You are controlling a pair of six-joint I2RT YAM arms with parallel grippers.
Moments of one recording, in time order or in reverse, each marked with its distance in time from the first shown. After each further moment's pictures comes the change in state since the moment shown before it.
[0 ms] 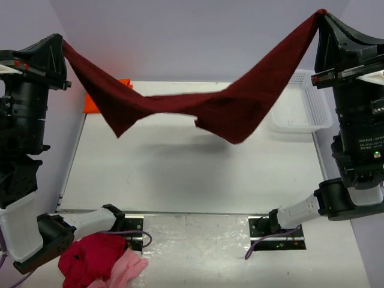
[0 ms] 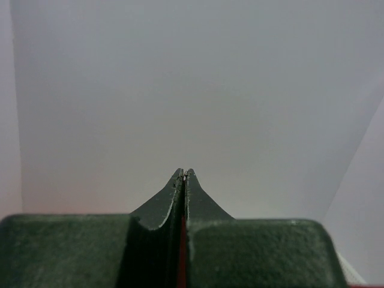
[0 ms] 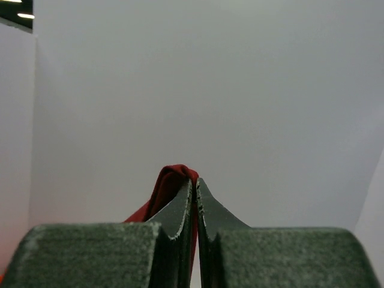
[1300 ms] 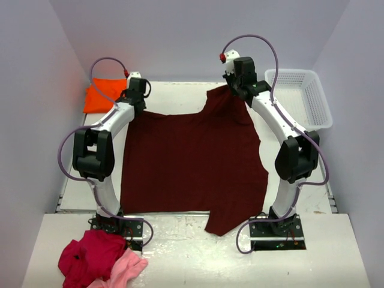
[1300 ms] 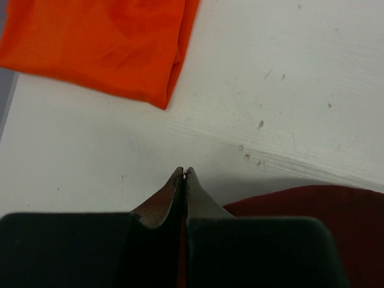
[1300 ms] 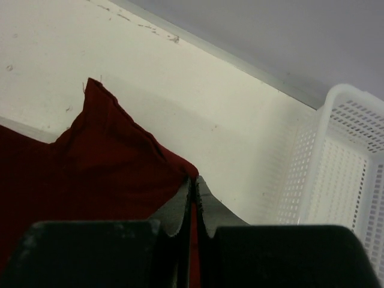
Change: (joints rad) left arm 0.366 0.752 -0.703 0.203 -0.083 -0.202; right arm -1.217 0.550 -0.497 -0.643 -0.662 1.017
